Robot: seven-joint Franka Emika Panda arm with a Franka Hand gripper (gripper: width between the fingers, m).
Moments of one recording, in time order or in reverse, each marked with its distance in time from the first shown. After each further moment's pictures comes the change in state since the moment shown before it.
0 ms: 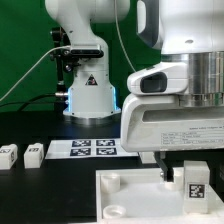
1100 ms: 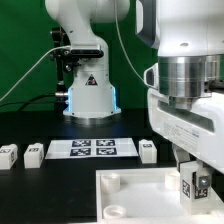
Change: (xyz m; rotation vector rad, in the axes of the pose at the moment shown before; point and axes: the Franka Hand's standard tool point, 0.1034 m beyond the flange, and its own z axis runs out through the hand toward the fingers) arm -0.004 0.005 0.002 -0.014 -0.039 1.404
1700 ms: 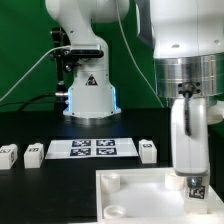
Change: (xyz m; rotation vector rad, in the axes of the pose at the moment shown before) arm -0.003 0.001 0.000 0.000 -0.035 0.373
